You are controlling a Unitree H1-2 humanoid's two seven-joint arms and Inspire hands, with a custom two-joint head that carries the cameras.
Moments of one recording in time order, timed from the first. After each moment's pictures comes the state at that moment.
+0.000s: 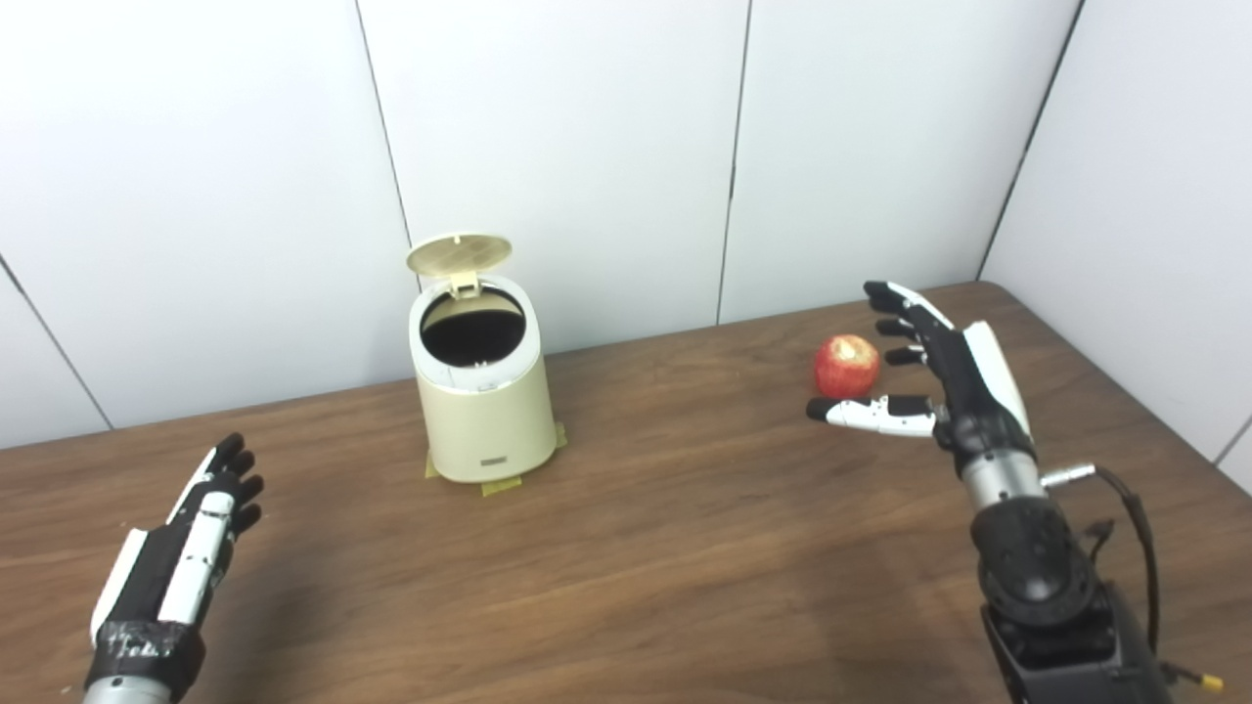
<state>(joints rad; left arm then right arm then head) -0.13 0.24 0.11 -0.22 -0.08 0.31 -0.17 -0.17 -0.35 -0.14 -0.37 -0.47 0.47 0.02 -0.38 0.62</state>
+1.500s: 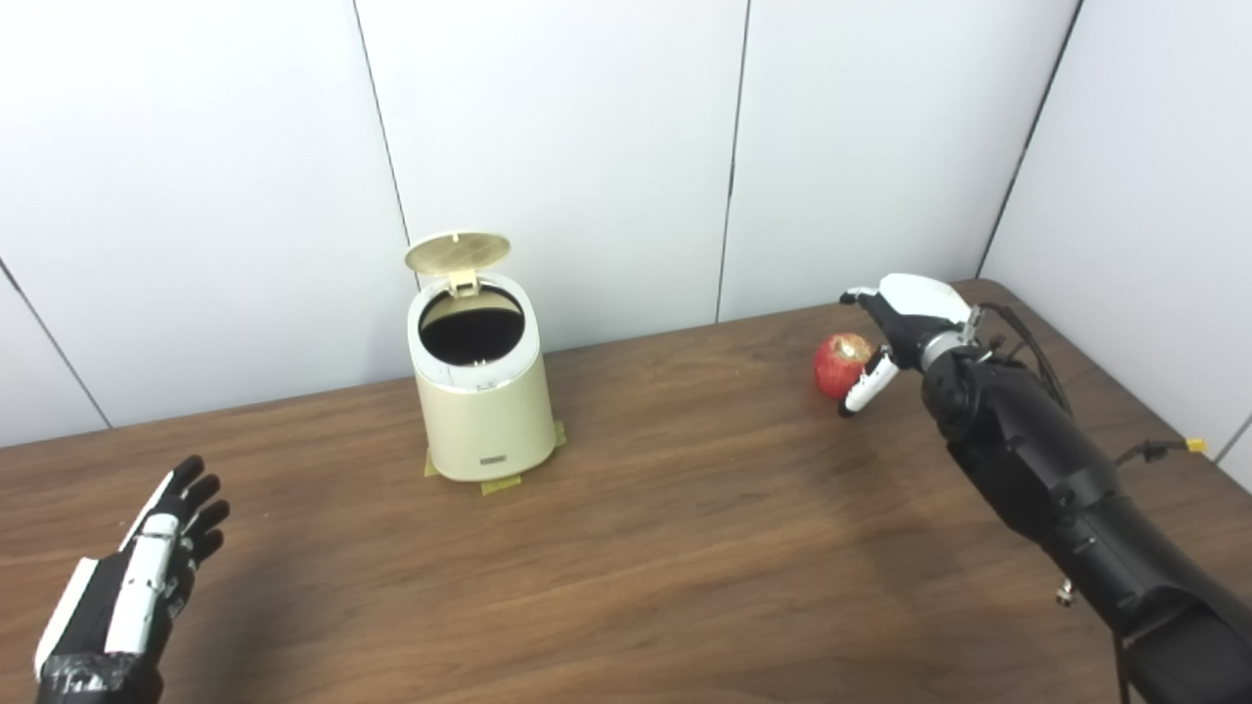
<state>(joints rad) -0.08 0.27 0.14 -0.33 -0.13 0.43 -0.16 -0.56 -0.62 0.22 0.33 -0.79 0.45 0.27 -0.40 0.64</state>
